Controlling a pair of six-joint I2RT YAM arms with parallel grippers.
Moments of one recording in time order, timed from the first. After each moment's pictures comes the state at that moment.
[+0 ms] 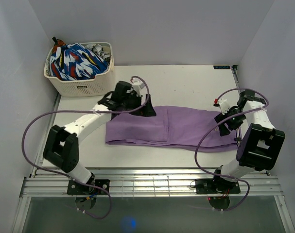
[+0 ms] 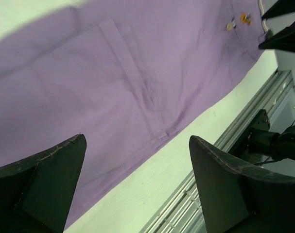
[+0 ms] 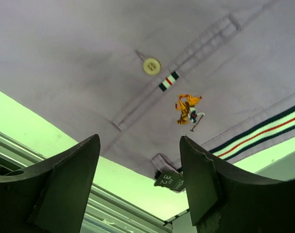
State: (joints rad) left arm -0.60 1.63 1.18 -0.24 0.42 -0.39; right arm -0.29 1.55 1.09 -1.01 -0.28 -0.99
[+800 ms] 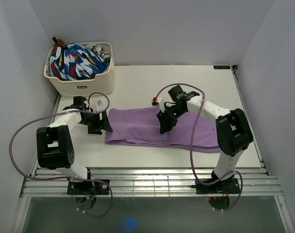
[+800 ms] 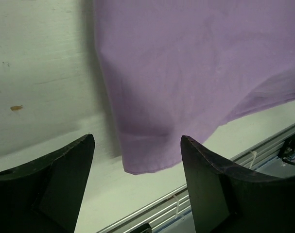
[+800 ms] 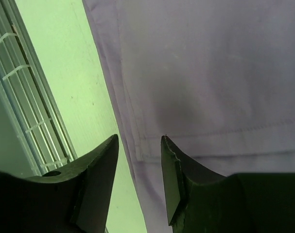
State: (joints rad) left arm 0.08 1.54 0.92 -0.66 0.54 0.00; right arm 0.51 1.76 1.29 -0.77 -0.70 -0.48
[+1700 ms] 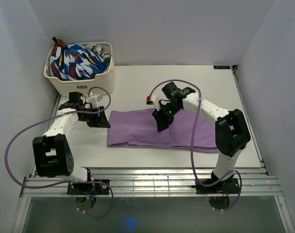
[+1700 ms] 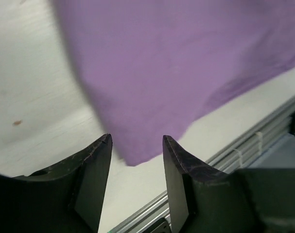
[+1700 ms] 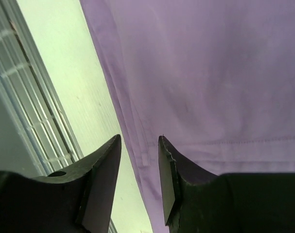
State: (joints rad) left arm 0.09 1.51 0.98 -0.73 0.59 0.17; right arm 0.61 1.81 1.41 -0.90 -0.58 -0.47
